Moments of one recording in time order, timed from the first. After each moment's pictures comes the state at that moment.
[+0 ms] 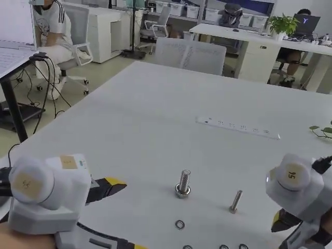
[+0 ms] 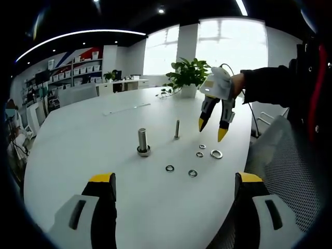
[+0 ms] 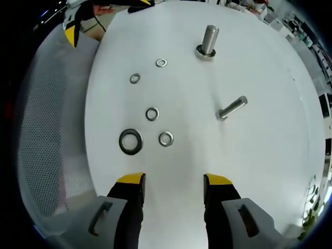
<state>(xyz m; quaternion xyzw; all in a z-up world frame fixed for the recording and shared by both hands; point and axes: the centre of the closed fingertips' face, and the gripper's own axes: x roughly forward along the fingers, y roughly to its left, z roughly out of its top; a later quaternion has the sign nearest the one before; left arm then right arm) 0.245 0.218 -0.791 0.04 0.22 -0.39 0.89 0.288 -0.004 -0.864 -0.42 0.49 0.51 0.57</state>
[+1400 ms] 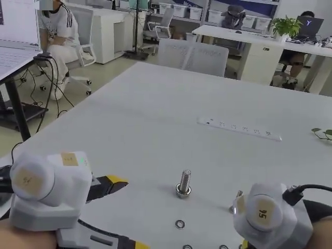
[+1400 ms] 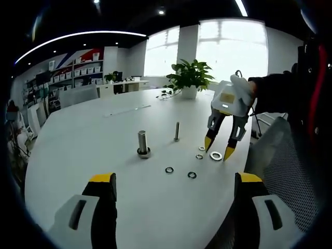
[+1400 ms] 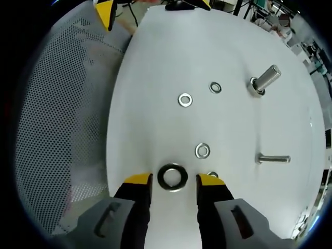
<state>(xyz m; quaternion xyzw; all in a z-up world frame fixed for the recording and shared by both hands) 0.243 0.219 -0.786 0.04 0.22 -0.39 0.89 0.241 0.049 -0.875 -0.46 0.44 0.56 0.53</state>
